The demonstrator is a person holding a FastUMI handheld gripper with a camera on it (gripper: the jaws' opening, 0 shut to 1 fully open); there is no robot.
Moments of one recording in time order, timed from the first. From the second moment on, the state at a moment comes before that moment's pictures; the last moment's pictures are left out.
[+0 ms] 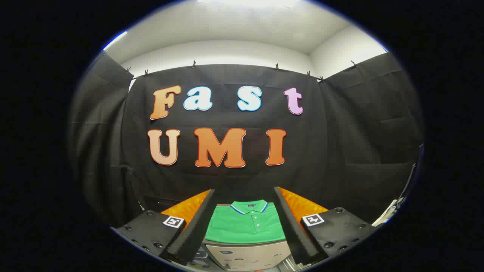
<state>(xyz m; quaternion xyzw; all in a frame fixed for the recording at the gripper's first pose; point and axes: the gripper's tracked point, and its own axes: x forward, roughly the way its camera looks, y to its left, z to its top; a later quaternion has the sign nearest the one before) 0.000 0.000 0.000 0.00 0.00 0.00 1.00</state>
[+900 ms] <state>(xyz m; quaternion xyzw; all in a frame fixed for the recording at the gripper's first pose) 0.013 -0.005 0.007 0.00 0.00 0.01 1.00</state>
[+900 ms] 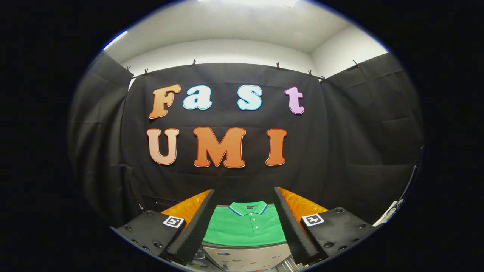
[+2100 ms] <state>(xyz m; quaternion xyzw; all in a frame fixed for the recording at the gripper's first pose) 0.113 -0.021 -0.056 0.01 0.10 0.02 0.99</state>
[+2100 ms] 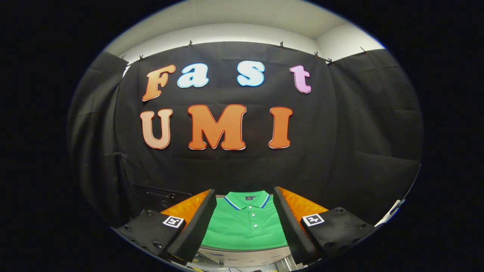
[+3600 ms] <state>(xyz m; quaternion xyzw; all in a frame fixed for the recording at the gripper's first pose) 0.244 -0.043 -0.285 0.03 0.49 0.01 0.87</state>
